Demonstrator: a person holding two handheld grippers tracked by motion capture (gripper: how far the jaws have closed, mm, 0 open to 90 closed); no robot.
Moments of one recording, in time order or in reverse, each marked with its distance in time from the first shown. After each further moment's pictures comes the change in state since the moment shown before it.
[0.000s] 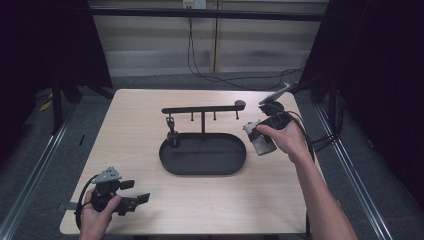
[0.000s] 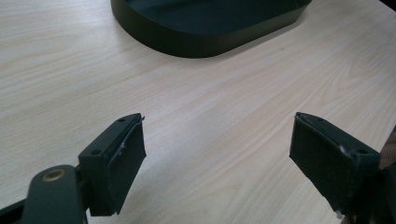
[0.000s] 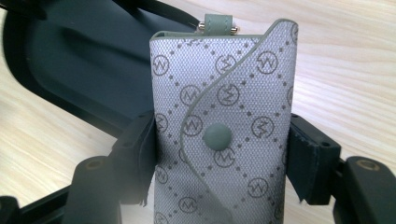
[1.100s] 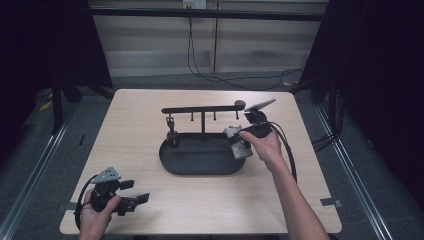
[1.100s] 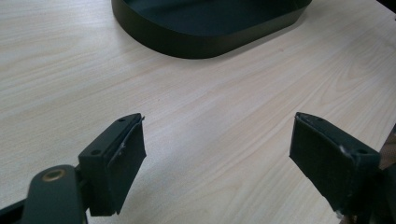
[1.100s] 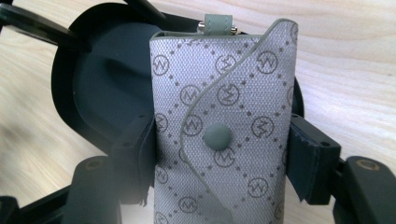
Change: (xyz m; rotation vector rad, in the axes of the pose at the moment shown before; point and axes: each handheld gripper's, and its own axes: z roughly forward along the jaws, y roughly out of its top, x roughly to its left) left arm 0.001 0.000 -0.002 -0.002 0.001 0.004; right arm 0.018 0.000 0.058 -0.098 0.166 0.066
